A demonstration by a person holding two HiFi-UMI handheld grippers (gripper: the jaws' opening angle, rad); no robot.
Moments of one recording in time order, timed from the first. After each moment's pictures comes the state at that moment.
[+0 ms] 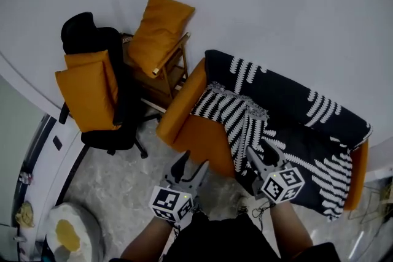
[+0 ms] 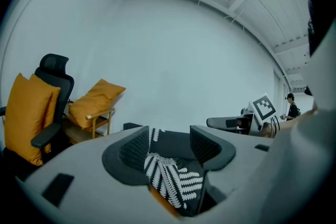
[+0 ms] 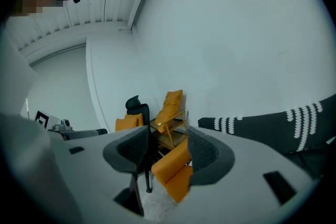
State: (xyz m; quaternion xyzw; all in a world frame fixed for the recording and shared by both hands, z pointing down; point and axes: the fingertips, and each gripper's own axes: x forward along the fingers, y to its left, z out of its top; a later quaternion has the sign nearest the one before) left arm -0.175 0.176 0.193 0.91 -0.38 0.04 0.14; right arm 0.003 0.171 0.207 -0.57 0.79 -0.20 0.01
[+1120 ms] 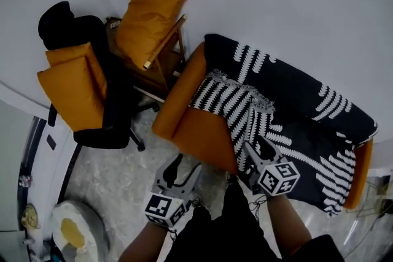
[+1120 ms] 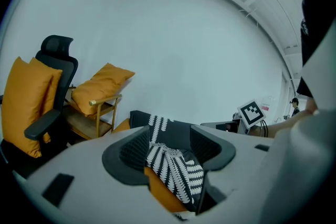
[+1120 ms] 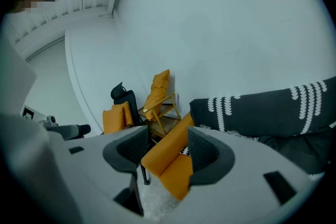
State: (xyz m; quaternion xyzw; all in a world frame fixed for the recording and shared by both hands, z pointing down) left arm -0.195 0.102 0.257 0.90 -0.38 0.08 0.19; right arm 0.007 0.077 0.307 -0.58 0.76 -0.29 -0.03
